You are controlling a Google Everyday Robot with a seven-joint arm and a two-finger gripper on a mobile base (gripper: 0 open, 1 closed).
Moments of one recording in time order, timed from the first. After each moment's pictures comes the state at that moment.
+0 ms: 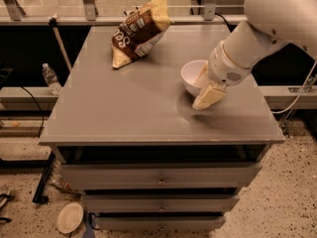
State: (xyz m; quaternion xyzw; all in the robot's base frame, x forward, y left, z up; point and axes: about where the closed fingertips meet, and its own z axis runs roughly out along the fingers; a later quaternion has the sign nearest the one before) arm 0.562 -0.115 0.854 -0.69 0.69 0.07 0.22
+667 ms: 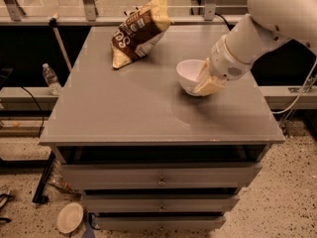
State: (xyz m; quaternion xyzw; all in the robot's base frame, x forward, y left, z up) arm 0.578 -0.116 0.865 -0.68 0.69 0.05 0.24
